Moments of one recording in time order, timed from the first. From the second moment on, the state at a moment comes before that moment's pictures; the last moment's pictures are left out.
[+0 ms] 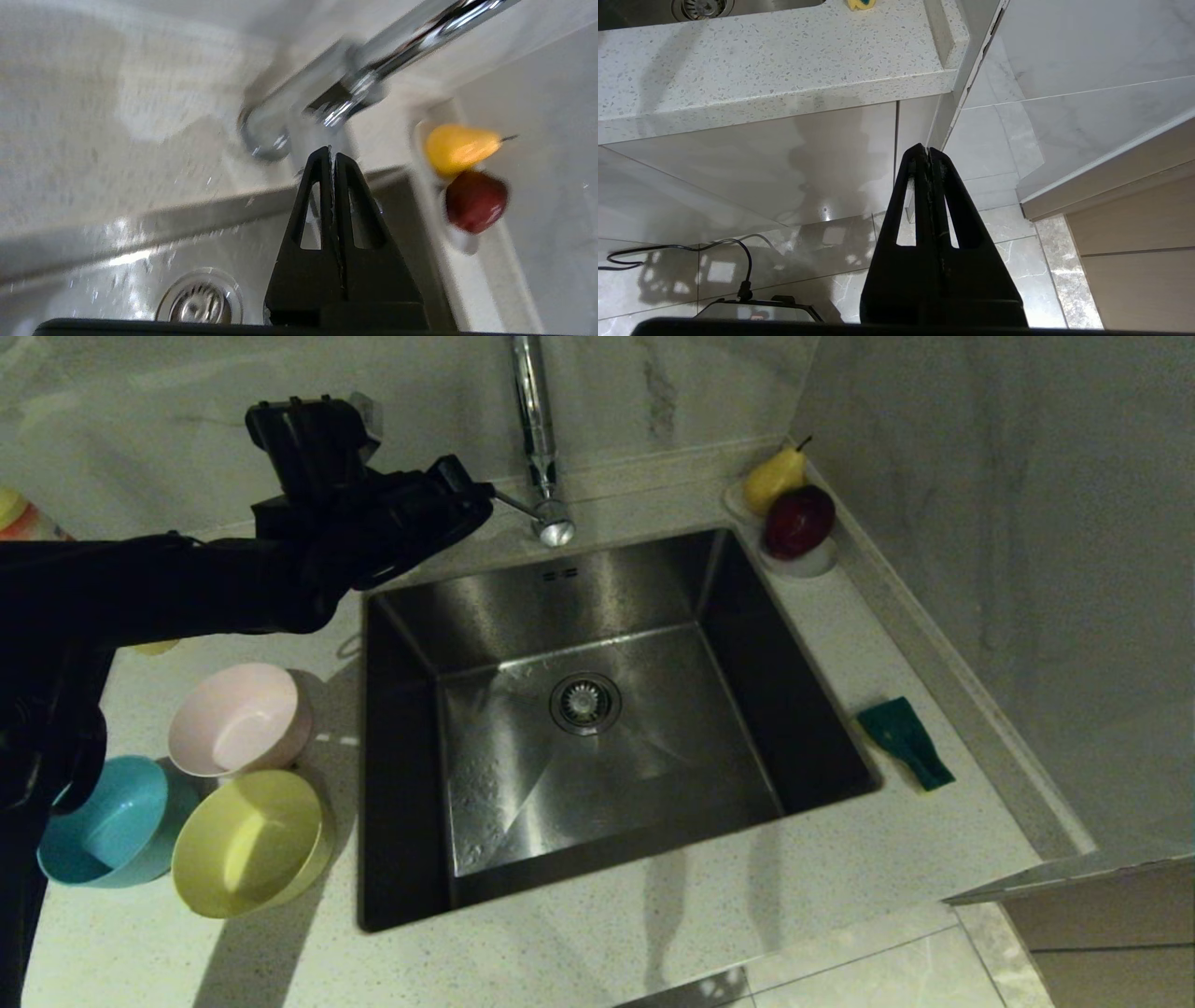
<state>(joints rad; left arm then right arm) -0.23 2.12 -1.88 -0.41 -0.21 -0.53 0.00 0.00 0.00 0.00 0.01 -0.01</state>
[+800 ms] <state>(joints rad) -0.23 2.10 -1.88 -0.40 -0.21 -0.54 0.00 0.00 0.00 0.00 0.01 -0.01</state>
